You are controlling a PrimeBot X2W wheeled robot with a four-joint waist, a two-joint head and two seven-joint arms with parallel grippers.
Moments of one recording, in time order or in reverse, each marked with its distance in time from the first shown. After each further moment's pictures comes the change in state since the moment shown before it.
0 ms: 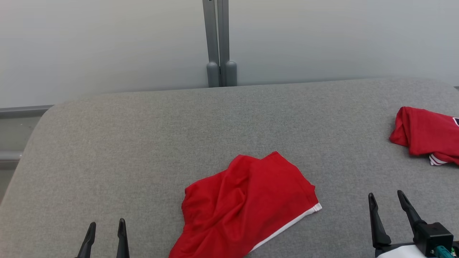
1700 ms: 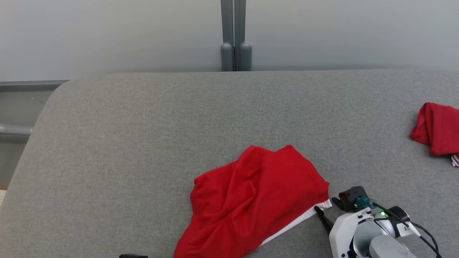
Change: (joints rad) left arm 0.011 0.184 -0.364 -0.054 -0.297 -0.015 0.579; right arm -0.415 -0.185 0.519 0.540 0.226 0.000 0.288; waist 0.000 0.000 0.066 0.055
